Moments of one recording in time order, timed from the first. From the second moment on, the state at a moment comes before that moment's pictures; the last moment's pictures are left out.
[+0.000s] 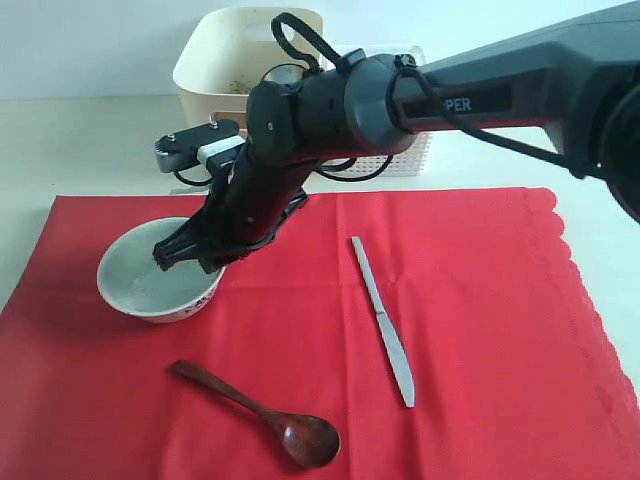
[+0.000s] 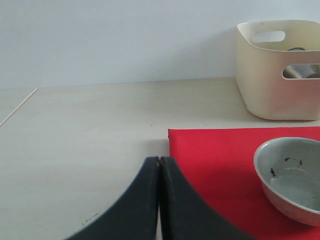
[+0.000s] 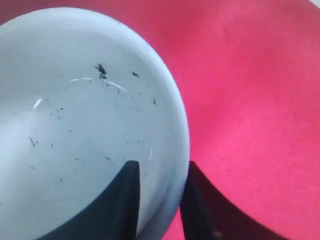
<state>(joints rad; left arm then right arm) 0.02 0.01 0.00 -0.02 0.26 0.10 0.78 2.22 -1.57 0.32 0.59 -0.13</state>
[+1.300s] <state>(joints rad) 0.02 0.01 0.00 -0.02 0.26 0.10 0.54 1.95 -1.64 0.48 0.48 -0.13</state>
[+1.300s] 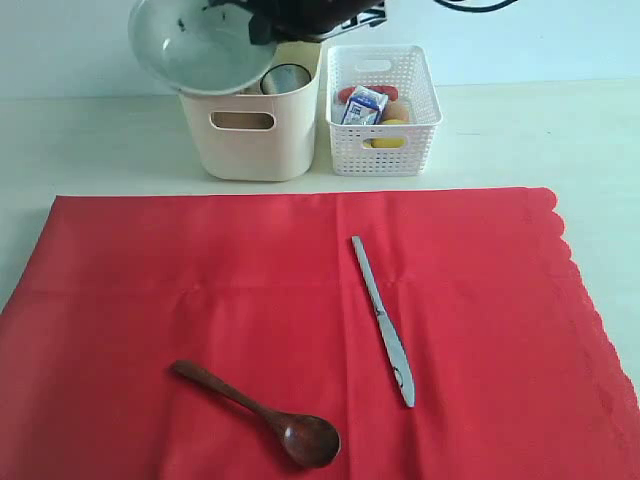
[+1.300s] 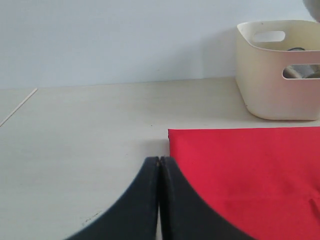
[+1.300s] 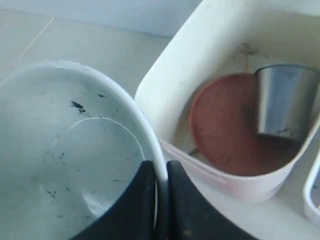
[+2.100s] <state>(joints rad) 0.02 0.01 0.00 -0.02 0.26 0.10 0.46 2.12 -1.67 0.69 0.24 -0.13</state>
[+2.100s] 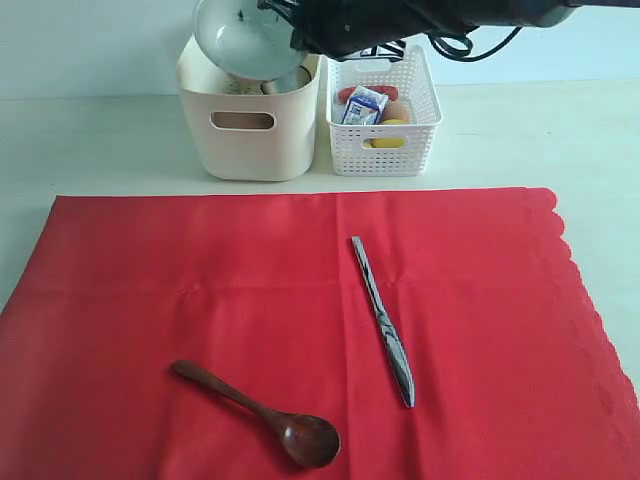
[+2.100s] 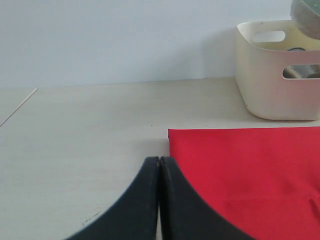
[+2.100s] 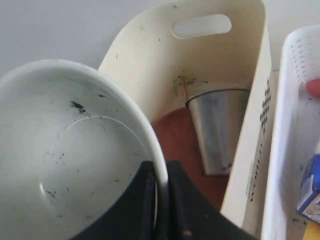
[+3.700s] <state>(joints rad) 0.02 0.01 0.00 -0.02 0.26 0.10 0.46 1.84 -1.67 0.33 0.70 -0.22</state>
